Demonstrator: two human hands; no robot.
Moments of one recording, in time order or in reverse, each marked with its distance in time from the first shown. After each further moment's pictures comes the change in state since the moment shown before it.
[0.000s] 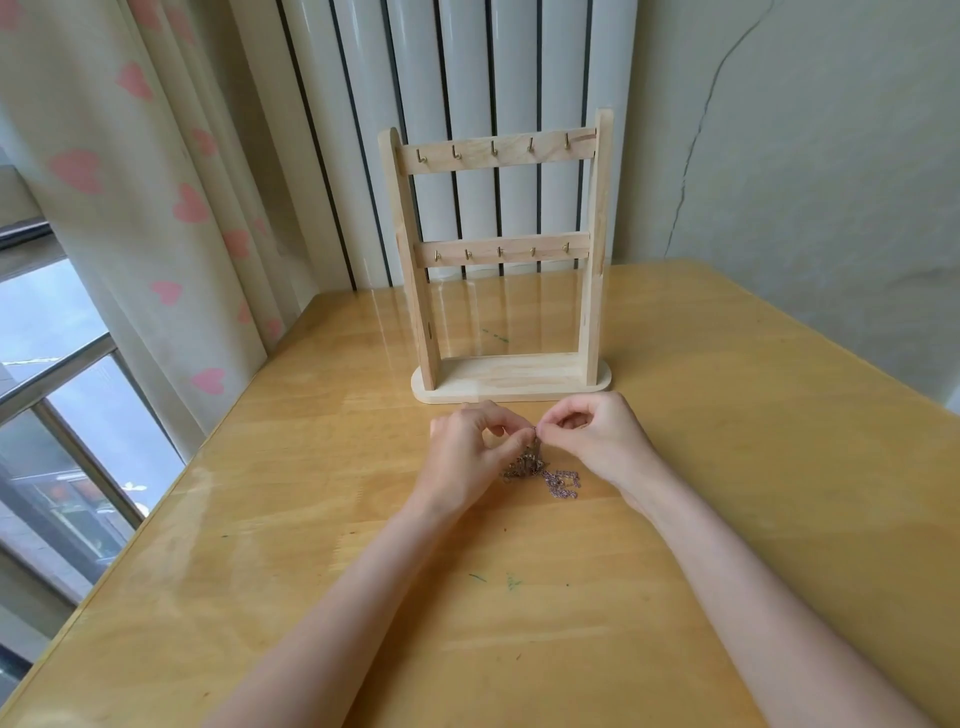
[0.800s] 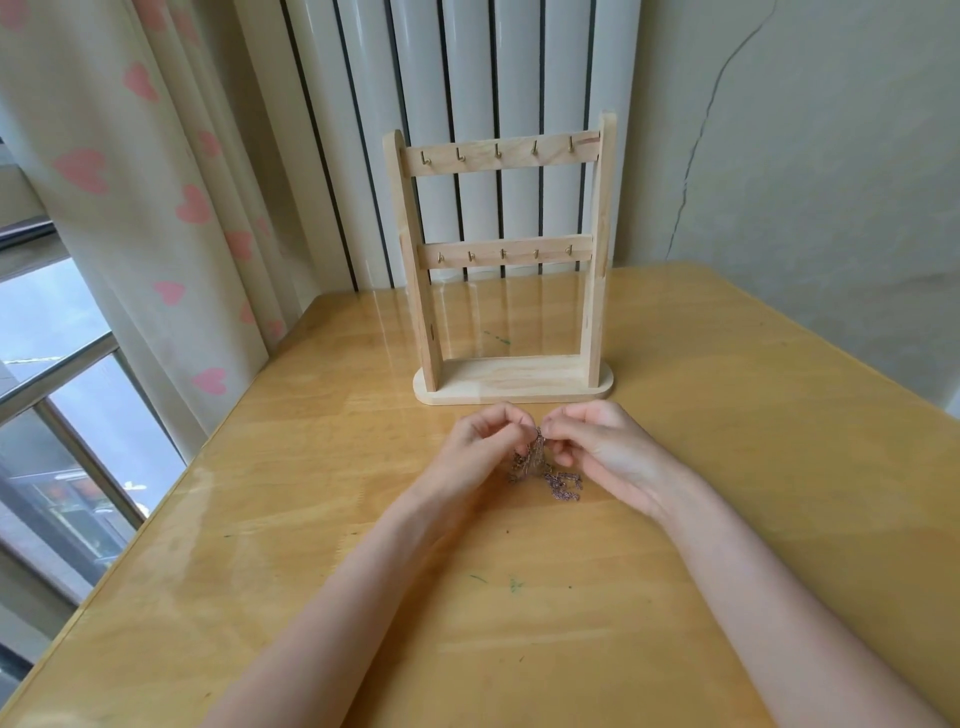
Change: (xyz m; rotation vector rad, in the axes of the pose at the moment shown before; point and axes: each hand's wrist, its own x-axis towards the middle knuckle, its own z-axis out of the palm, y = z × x) left_hand 0.000 0.006 0.000 -0.660 -0.236 -0.275; right_hand 0.003 0.004 -0.002 0.437 -0.283 0.089
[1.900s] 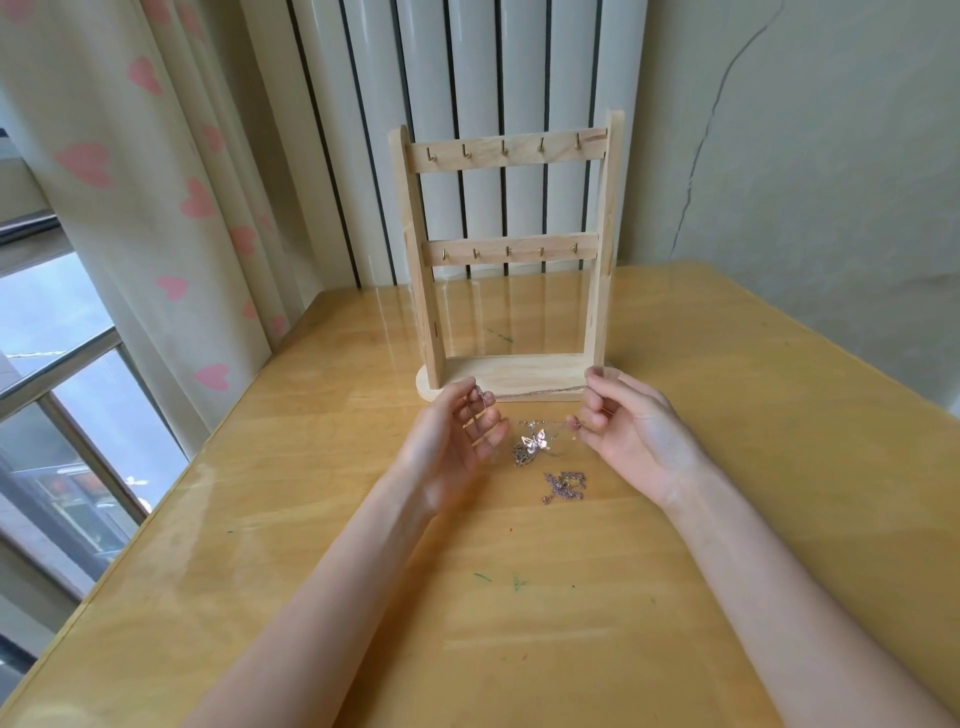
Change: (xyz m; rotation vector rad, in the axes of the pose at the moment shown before) left_hand 0.006 0.013 -0.016 -0.715 0.240 -0.215; right_hand -0.001 -0.008 -0.013 0.537 0.135 -0.052
